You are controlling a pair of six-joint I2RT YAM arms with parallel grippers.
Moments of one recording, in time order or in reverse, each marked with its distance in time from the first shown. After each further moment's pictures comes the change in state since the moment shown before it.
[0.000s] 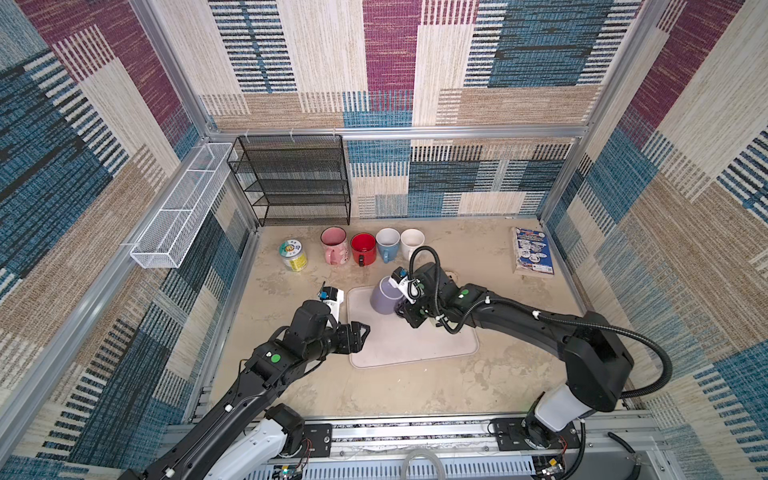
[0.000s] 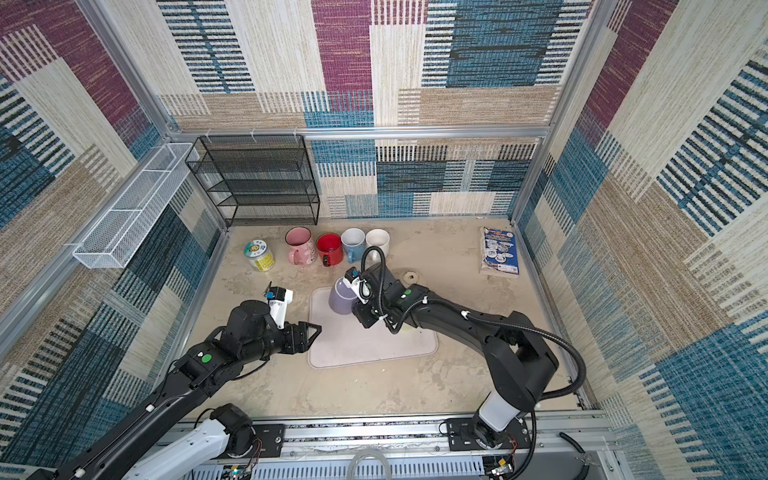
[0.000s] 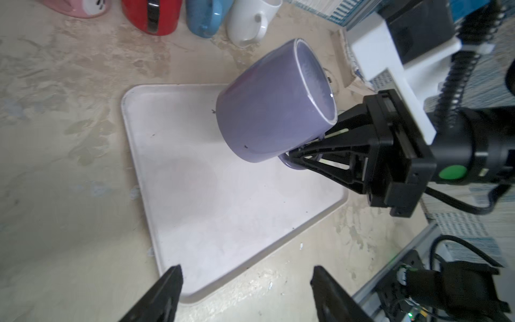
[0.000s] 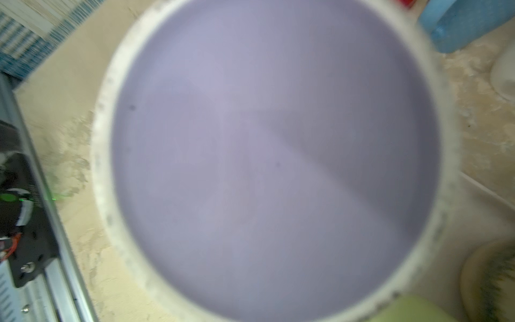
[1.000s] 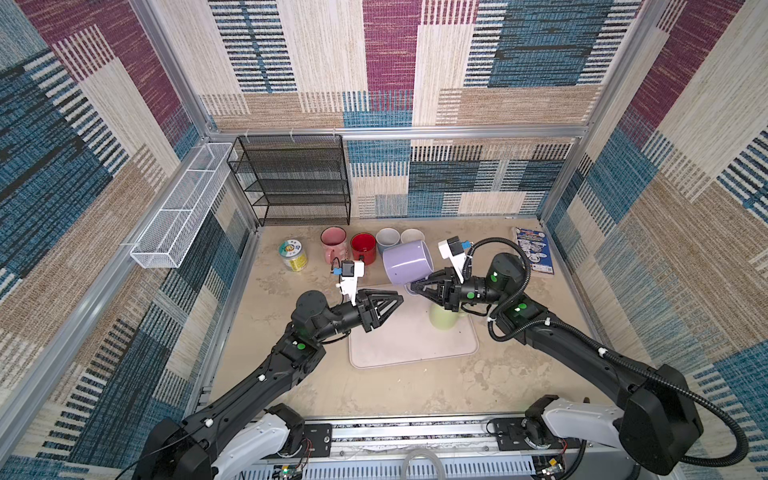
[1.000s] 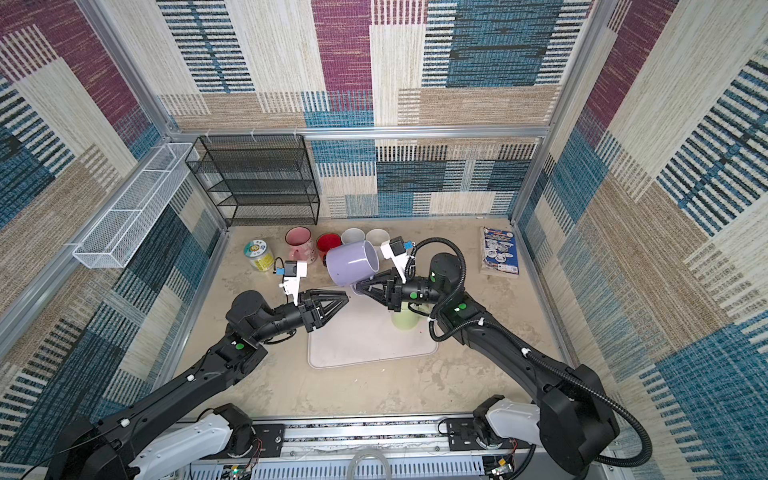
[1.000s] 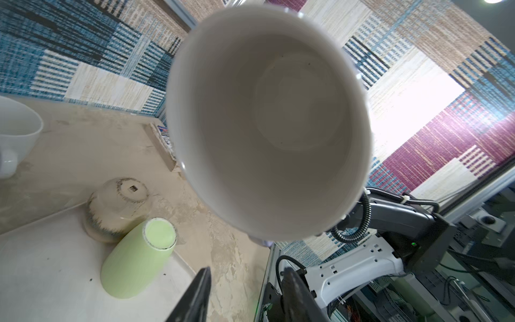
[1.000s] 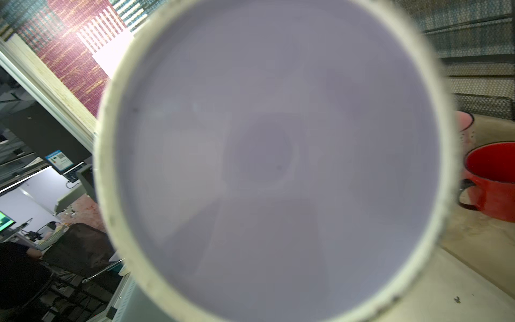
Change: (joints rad) left arm 0.000 0.228 -0.091 1.057 0.449 -0.205; right arm -0.232 -0.333 -0.263 0.759 -0.696 0.462
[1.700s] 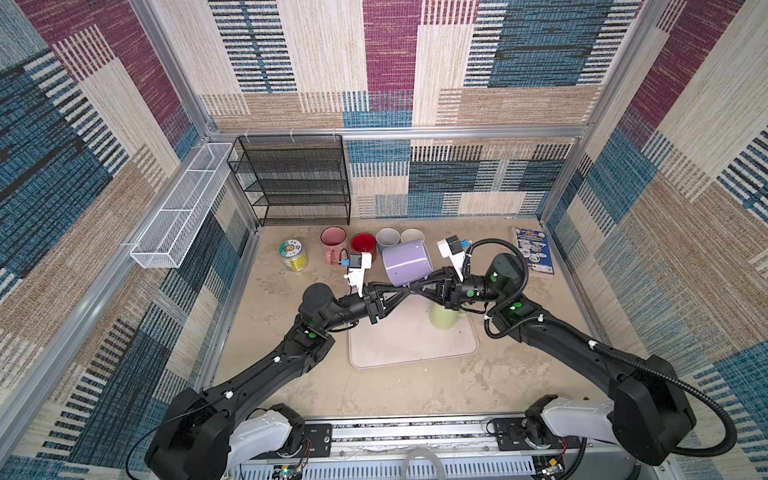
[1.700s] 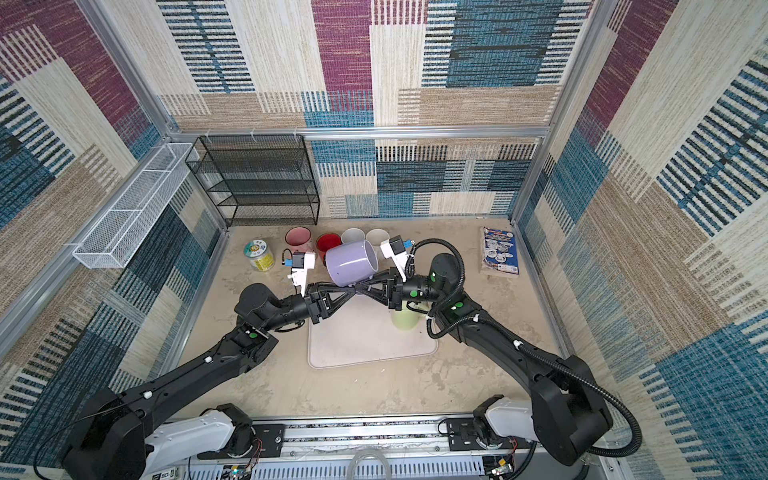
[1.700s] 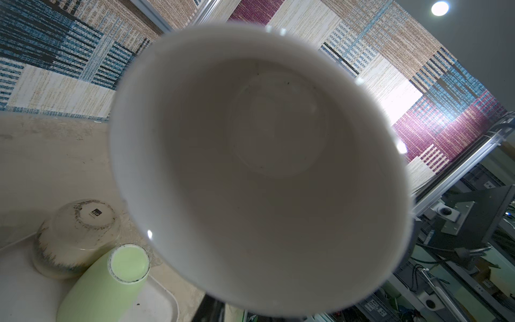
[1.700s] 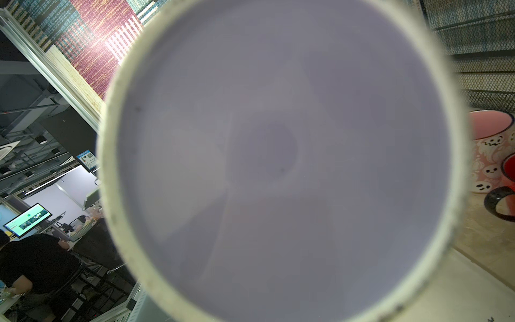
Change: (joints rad) left arm -0.002 0.146 0.047 0.185 0.076 -0.071; right arm -0.006 0.055 -0.016 0.135 -0.064 0.083
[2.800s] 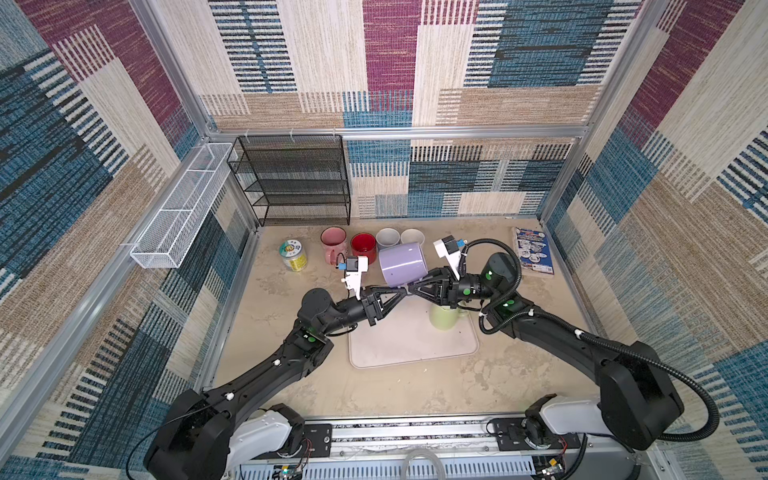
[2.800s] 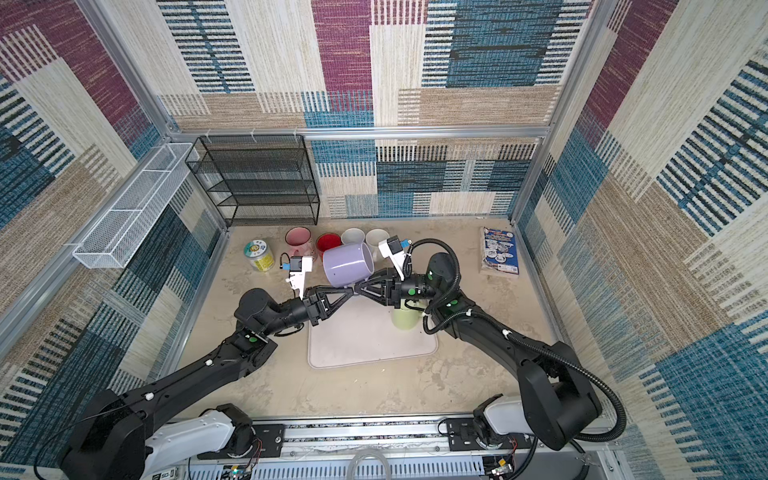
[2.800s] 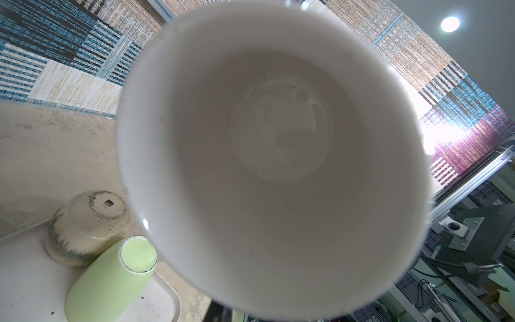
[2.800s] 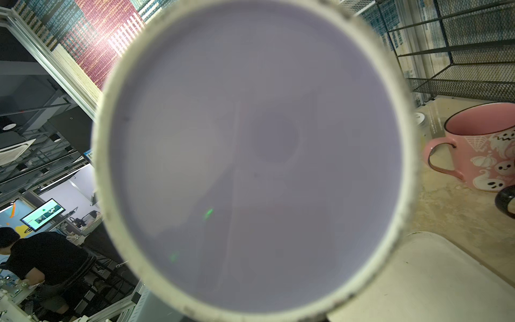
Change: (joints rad) left arm 0.001 -0.023 -0.053 0.026 -0.050 -0.024; right arm -0.026 0.073 0.000 0.088 -0.041 0.027
